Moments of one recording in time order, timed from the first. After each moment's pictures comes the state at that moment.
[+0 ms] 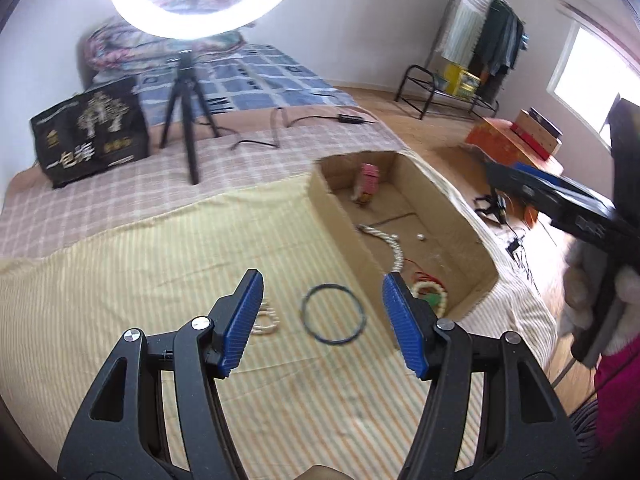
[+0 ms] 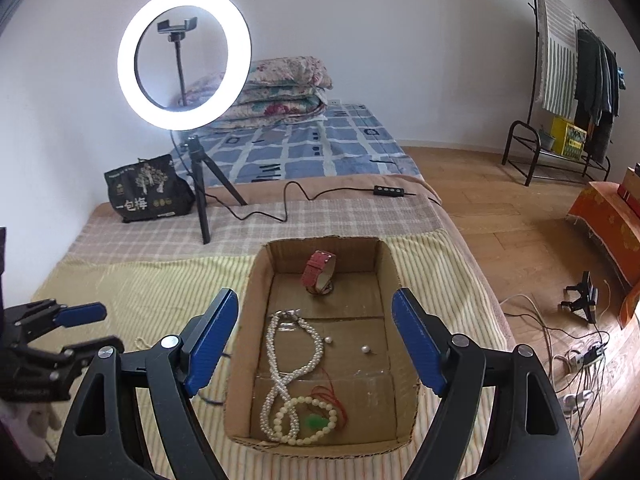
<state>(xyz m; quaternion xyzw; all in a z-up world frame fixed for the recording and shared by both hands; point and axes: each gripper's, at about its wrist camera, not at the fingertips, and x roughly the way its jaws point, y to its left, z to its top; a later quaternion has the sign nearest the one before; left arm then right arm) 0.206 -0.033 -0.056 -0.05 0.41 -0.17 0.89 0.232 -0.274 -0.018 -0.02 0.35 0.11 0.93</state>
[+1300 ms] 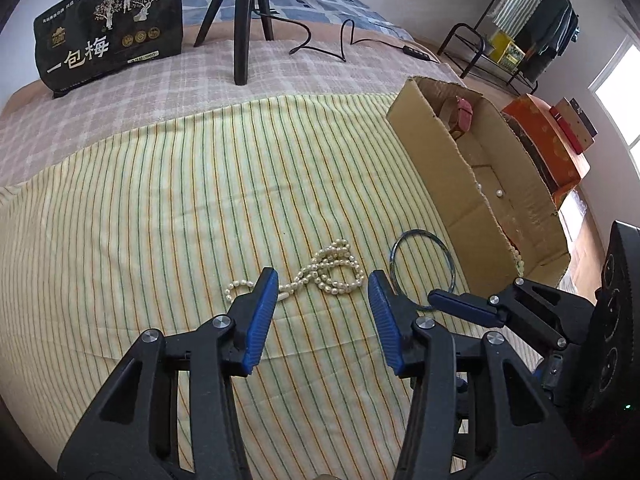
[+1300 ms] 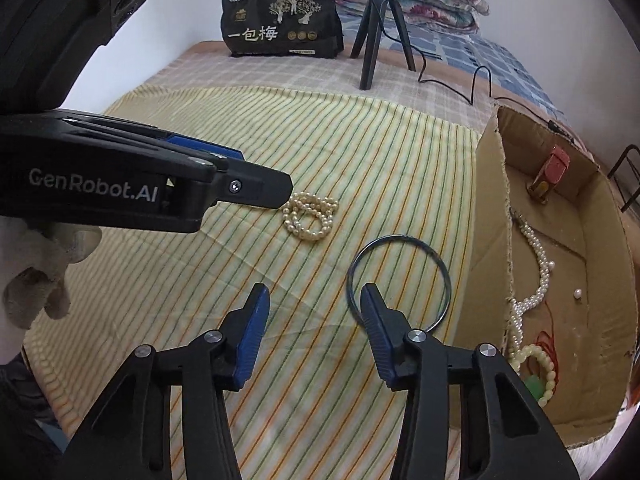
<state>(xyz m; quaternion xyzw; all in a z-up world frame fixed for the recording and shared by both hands) 0.248 0.006 -0.146 -0.07 0.53 -0.14 0.83 0.206 -0.131 -0.159 -0.14 0.48 0.27 0.82</state>
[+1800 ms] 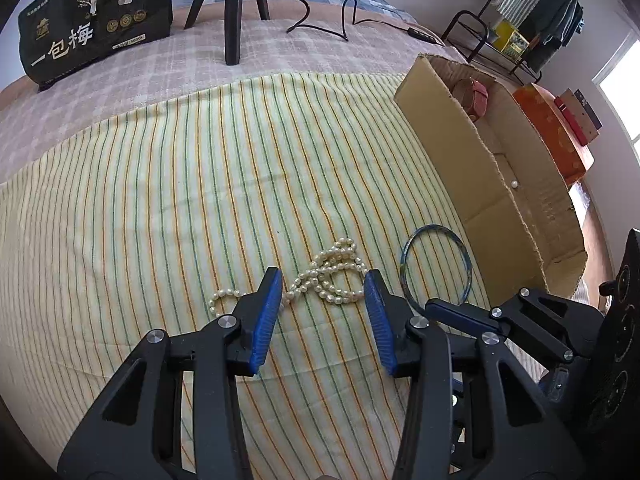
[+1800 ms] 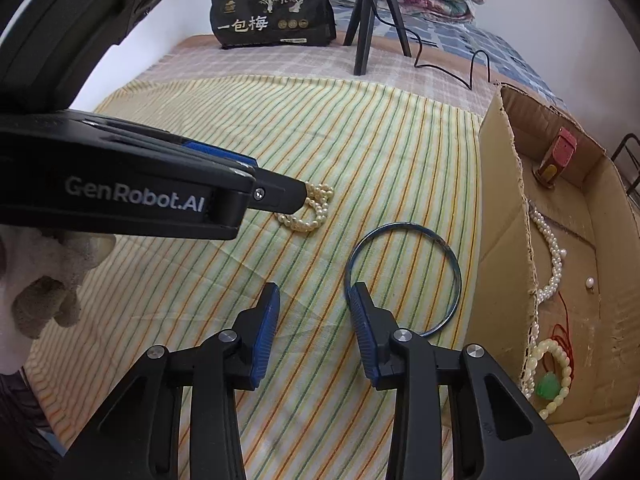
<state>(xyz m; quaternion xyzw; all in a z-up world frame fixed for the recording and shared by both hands) 0.262 -0.004 -0.170 -0.07 0.55 -0.14 0.82 0.211 -0.130 -0.172 -0.13 0.49 0.26 0.82</state>
